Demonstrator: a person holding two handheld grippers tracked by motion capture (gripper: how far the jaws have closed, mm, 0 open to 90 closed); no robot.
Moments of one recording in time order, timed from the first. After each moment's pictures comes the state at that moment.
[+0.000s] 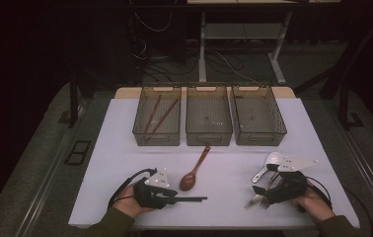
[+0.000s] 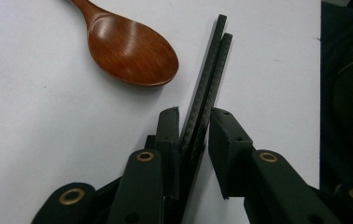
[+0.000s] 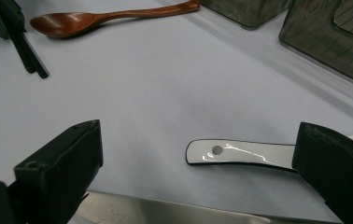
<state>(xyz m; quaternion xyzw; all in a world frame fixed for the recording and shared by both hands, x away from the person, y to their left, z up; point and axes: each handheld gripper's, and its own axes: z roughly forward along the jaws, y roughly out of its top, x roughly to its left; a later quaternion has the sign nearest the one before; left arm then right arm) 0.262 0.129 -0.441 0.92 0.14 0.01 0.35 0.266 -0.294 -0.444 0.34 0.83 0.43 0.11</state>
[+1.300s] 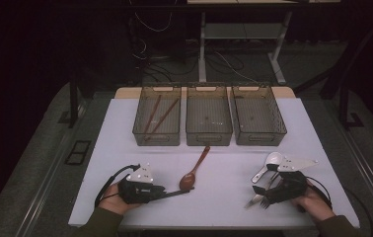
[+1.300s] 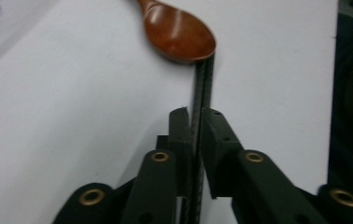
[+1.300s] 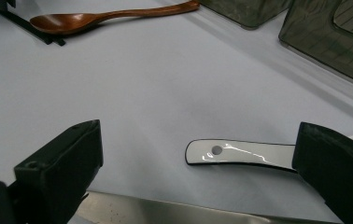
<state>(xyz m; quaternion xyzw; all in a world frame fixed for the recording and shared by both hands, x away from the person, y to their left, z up) 0.265 0.169 -0.432 0.91 0.19 0.03 0.37 0.267 -0.294 -0.444 0.34 0.83 0.43 0.11</state>
